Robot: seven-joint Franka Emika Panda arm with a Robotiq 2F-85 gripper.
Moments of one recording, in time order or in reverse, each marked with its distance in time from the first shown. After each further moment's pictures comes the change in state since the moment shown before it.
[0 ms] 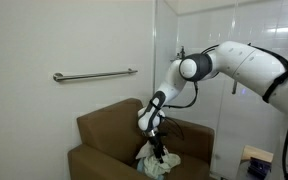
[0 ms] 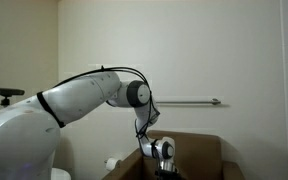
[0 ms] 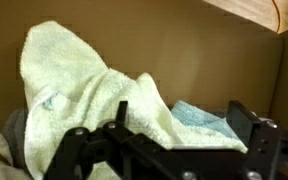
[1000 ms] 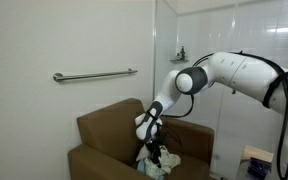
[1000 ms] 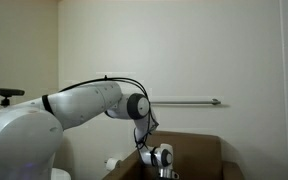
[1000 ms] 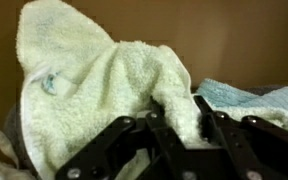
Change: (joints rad) arm 0.050 0.147 -0.032 0.150 -0.011 0.033 0.146
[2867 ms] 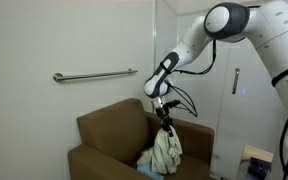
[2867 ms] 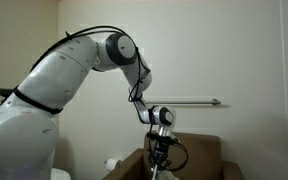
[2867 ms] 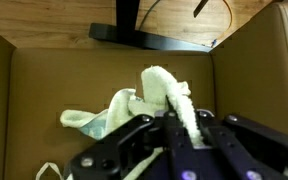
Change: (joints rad) arm -0.086 -0.677 0.024 -0.515 0.104 -0.240 0.065
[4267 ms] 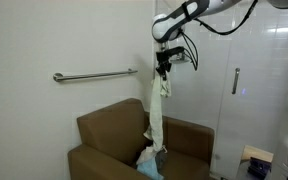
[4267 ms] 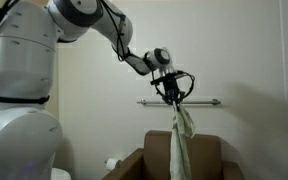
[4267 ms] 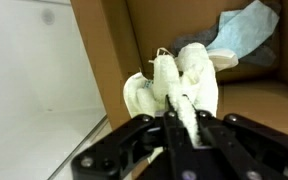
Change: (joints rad) arm 0.080 -0.486 -0.112 0.112 -0.216 -0.028 0.279
